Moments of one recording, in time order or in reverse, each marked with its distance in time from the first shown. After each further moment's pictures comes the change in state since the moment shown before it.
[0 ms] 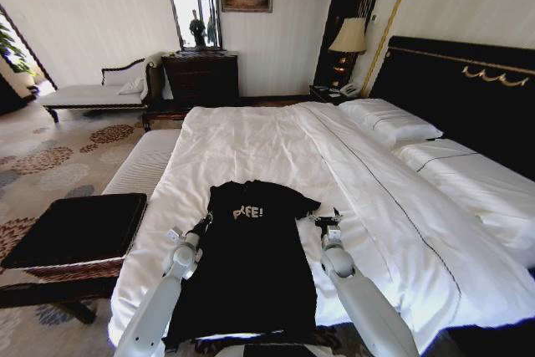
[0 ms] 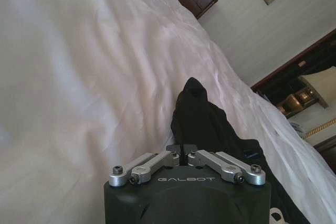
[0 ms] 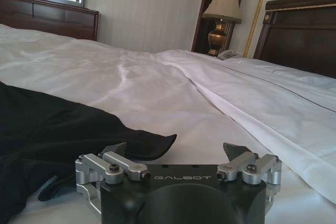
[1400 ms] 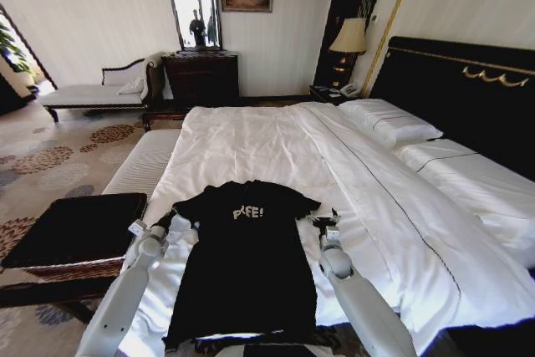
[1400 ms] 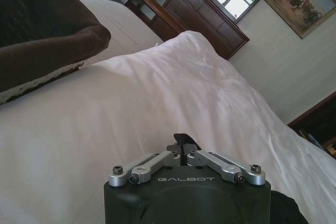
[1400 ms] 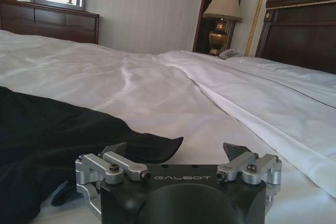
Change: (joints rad) left arm -0.051 0.139 -0.164 0.097 -0.045 0.021 -0.002; right arm -0.004 0.010 -0.004 0.019 0.016 -0.002 0.003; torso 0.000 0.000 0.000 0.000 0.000
